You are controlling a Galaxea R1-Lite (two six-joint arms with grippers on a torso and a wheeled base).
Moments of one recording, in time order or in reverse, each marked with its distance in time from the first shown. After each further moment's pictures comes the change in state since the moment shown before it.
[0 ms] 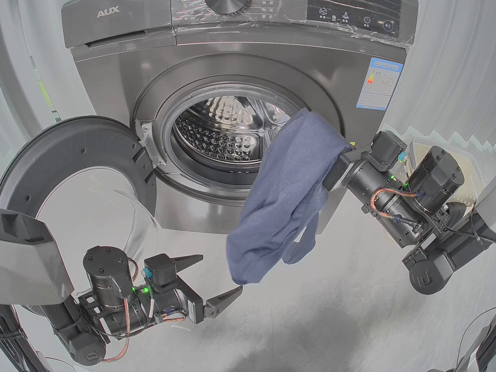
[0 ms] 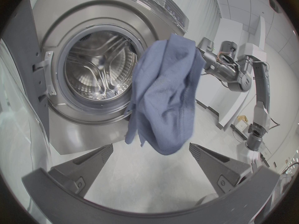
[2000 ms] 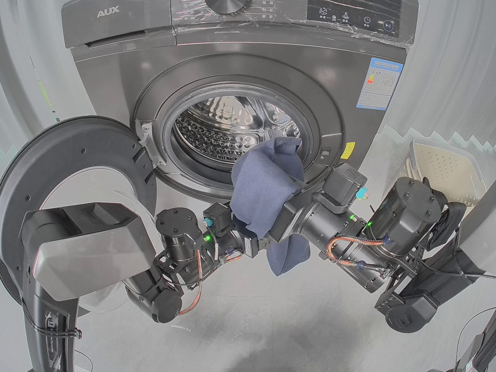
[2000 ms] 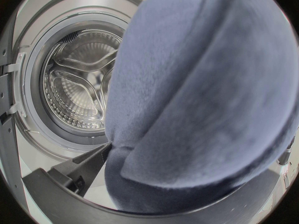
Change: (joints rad) left arm -0.008 0.354 -0.635 0.000 0.071 -0.014; right arm 0.236 0.049 0.013 0.028 -0.090 0.000
